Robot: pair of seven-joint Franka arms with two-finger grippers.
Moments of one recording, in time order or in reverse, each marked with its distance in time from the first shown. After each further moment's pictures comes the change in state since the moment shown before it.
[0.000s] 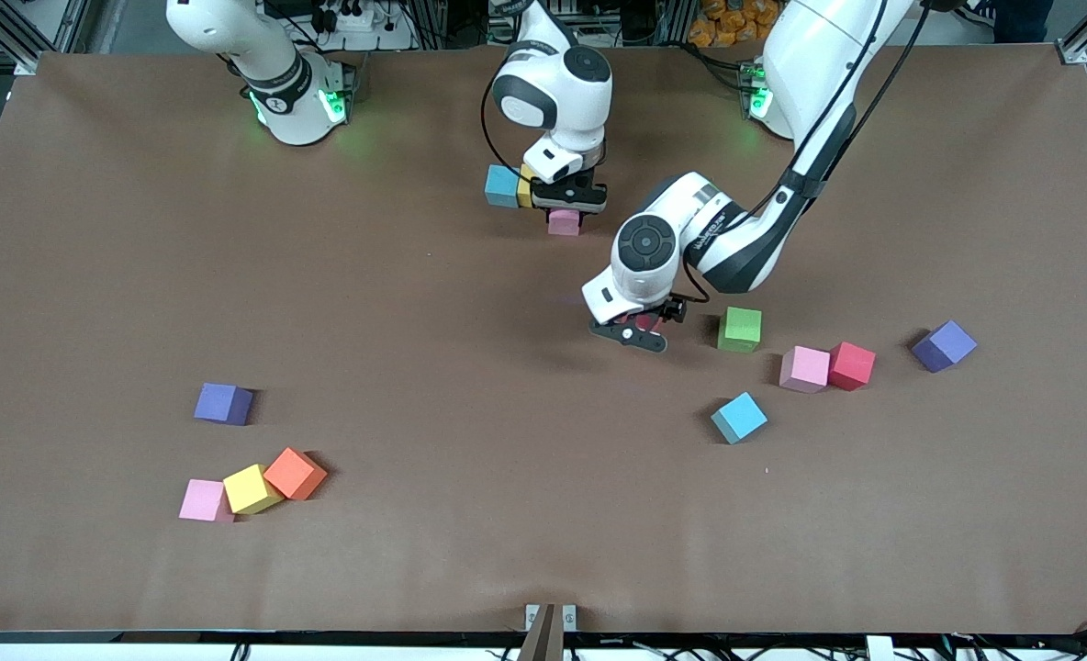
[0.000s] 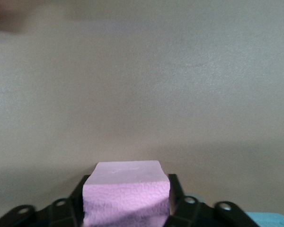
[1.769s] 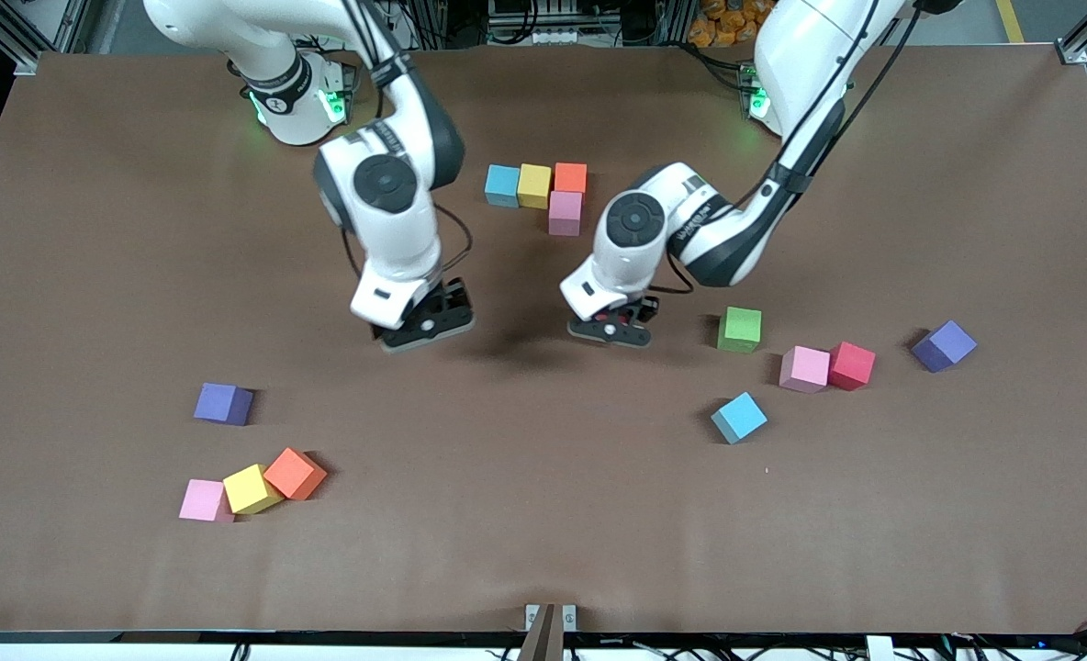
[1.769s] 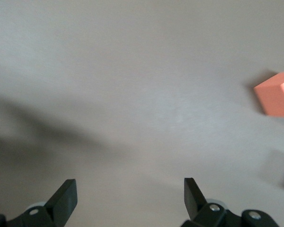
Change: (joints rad) left arm -0.003 0.007 -0.080 0.045 0.017 0.098 -0.238; right arm -0.550 -0.206 -0.089 0.040 0.020 -0.165 -1.230
